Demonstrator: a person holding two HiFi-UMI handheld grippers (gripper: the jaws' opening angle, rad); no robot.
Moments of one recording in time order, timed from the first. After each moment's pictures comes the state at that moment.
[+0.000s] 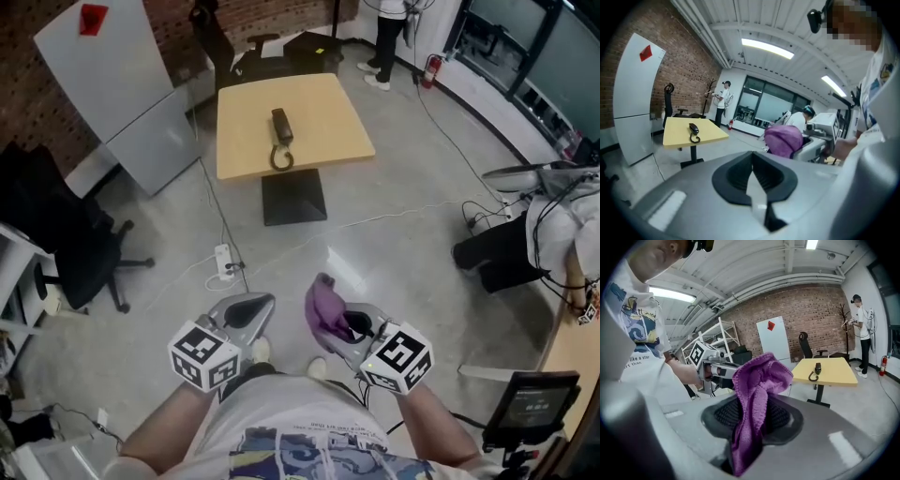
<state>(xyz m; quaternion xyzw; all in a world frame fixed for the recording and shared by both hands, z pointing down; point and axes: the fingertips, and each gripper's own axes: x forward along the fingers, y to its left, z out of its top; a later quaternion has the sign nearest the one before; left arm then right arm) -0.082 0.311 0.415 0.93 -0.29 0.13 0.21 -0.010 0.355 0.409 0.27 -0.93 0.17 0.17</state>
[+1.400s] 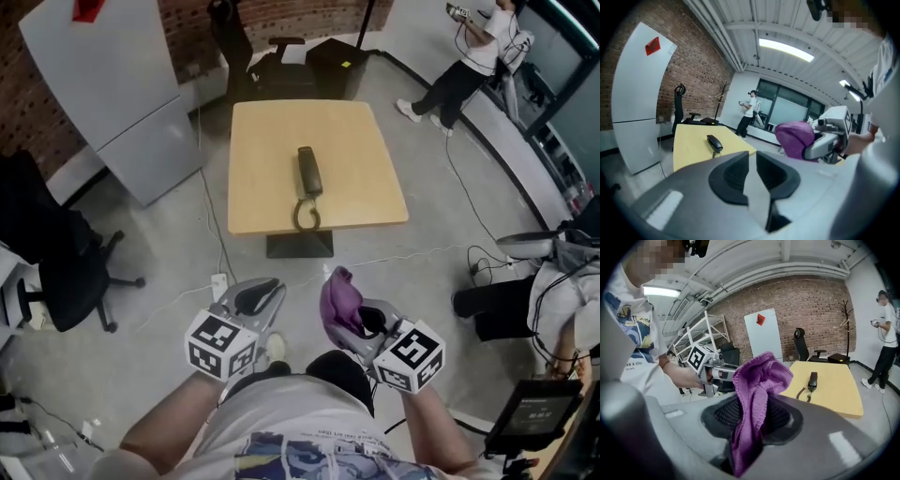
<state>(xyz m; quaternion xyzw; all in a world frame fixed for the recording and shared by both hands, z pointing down) -0.113 0.084 0.436 0.91 -0.34 0.11 0.21 -0.031 0.136 0.411 0.28 -0.92 0.17 0.22</state>
